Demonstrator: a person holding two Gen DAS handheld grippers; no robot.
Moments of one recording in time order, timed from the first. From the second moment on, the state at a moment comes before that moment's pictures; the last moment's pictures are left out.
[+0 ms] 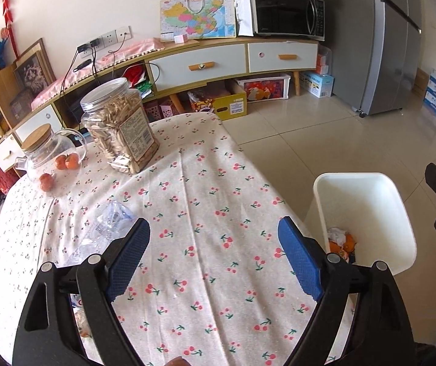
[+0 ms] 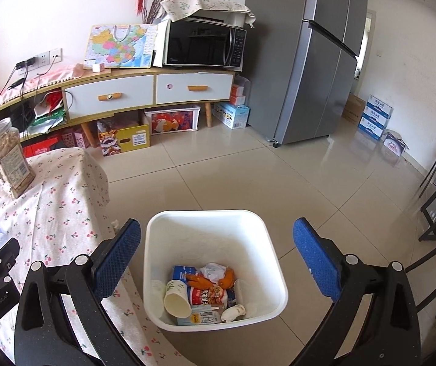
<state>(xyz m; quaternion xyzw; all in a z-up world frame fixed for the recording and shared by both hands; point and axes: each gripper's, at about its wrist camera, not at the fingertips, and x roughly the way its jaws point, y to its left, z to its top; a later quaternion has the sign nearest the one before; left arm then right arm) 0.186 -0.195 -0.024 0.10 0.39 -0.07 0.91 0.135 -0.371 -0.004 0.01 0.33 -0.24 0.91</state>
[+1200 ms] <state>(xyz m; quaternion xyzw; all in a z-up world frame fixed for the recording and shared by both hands) 0.261 0.000 -0.091 0.10 0.56 -0.05 0.82 0.174 -0.190 -0.057 0.00 0.45 0.01 0.89</state>
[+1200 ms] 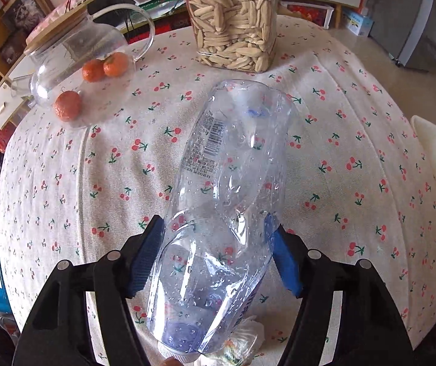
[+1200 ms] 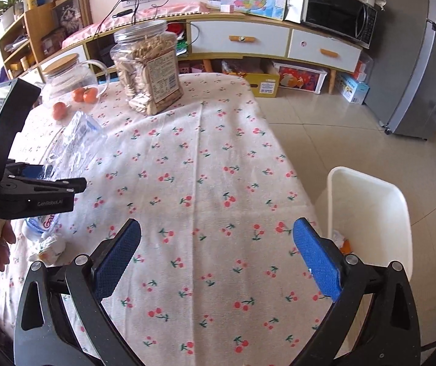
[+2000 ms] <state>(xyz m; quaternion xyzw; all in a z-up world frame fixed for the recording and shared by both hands) 0.165 0.109 -0.040 0.00 0.43 0.09 0.90 0.167 -0.032 -0.104 -0.05 0.51 0.20 0.83</state>
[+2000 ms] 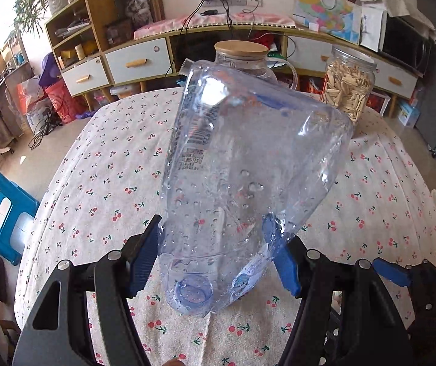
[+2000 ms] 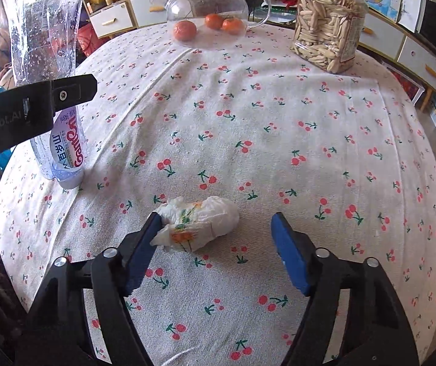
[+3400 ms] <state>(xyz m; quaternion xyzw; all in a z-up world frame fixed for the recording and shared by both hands) 0.138 0.017 -0.001 -0.02 0.30 0.07 0.95 0.158 -0.225 0.001 0.03 0.28 -0.03 0.96</state>
